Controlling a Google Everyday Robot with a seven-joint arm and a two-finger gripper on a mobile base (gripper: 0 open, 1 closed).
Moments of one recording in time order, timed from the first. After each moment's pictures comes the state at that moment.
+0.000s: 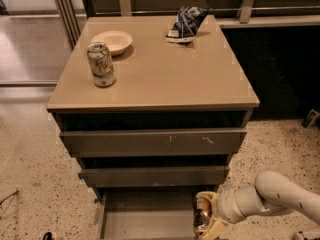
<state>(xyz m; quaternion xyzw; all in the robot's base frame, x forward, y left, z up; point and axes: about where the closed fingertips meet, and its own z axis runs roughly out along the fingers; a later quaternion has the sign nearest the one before) 0.393 -0.142 0.458 -0.57 0.70 0.32 0.27</state>
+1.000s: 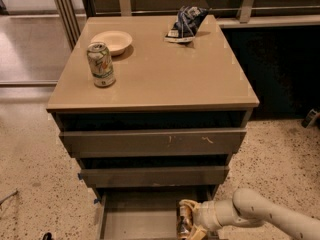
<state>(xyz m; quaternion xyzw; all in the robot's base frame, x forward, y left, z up) 0.409 -0.092 0.355 -0.60 0.65 0.33 0.33</state>
